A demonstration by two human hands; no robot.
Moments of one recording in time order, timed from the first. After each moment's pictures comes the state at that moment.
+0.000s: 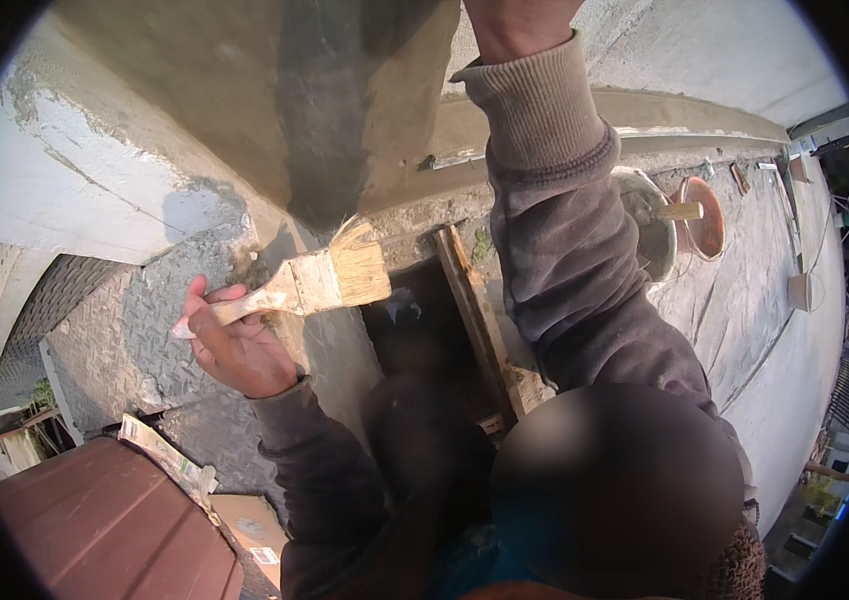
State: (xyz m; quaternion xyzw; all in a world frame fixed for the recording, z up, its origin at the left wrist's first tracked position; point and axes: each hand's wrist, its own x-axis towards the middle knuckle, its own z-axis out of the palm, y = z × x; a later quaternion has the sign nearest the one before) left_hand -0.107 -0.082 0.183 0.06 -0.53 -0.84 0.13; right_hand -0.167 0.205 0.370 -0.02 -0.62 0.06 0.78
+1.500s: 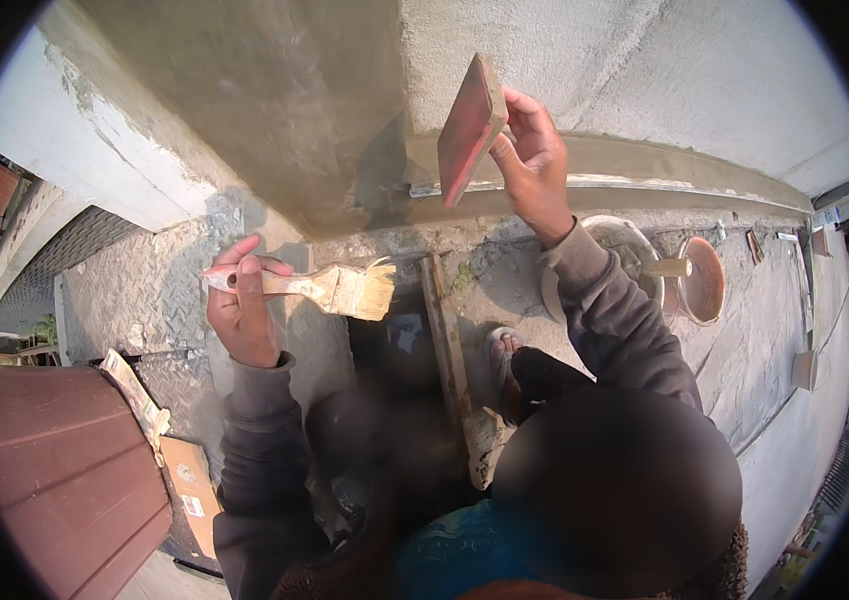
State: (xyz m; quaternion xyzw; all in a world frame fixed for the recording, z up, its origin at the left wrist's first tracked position) left_hand -0.068 -0.034 0.205 -0.16 -0.66 -0.73 0.07; right_hand -0.047 0.302 0.210 0.12 -0.72 0.57 0.37
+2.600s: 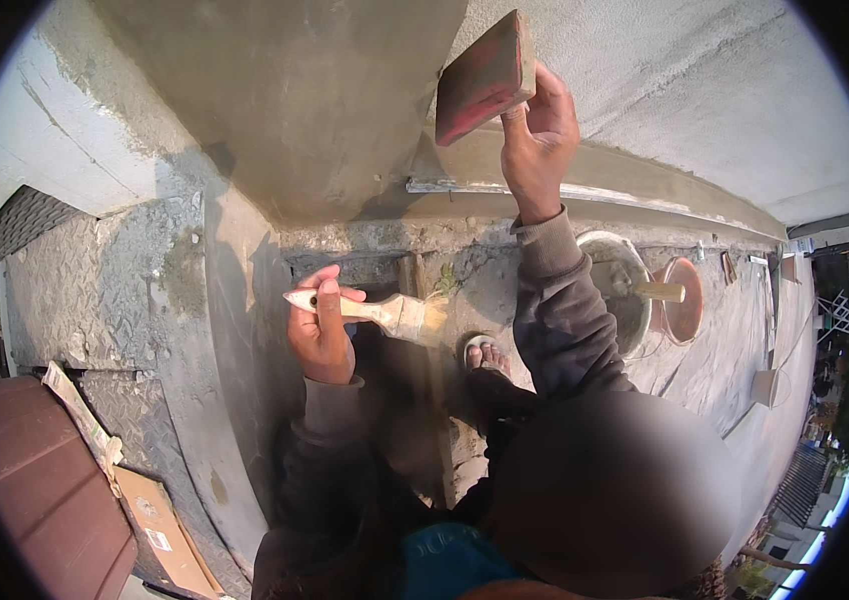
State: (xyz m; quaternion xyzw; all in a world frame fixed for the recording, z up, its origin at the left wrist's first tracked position) left_hand -0.032 0.027 0.098 0.00 -0.59 -0.81 -0.04; right_hand -0.118 0.303 0.169 0.11 -0.70 0.52 0.48
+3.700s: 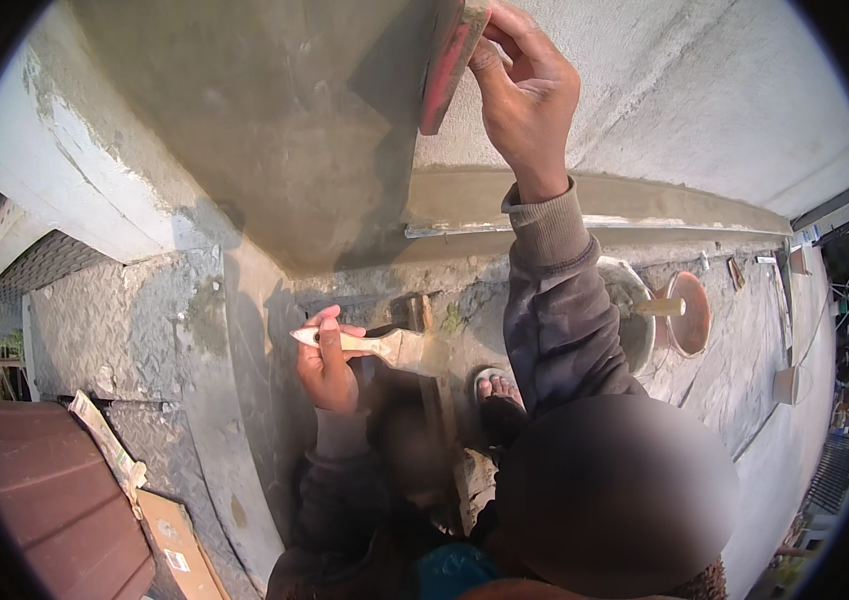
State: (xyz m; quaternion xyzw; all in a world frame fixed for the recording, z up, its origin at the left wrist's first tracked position) left_hand -0.036 0.029 0.098 0.00 -0.59 -0.81 -0.02; right_hand -0.128 0.271 0.293 0.13 -0.65 0.58 0.47
